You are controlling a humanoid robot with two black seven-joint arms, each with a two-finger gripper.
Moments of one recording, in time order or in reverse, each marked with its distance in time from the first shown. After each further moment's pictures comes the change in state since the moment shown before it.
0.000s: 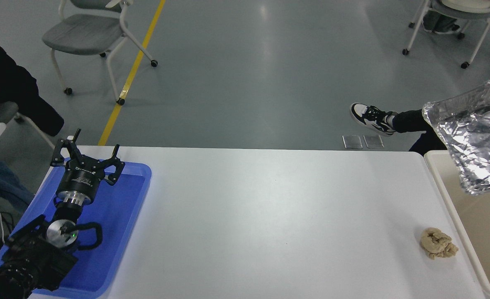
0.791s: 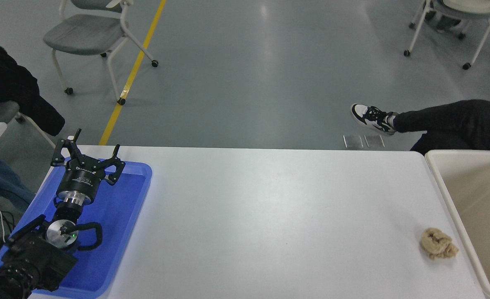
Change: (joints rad) left arm 0.000 0.000 0.000 0.000 0.000 0.000 -0.001; right arm -1.363 0.123 0.964 -0.980 0.095 -0.221 0.014
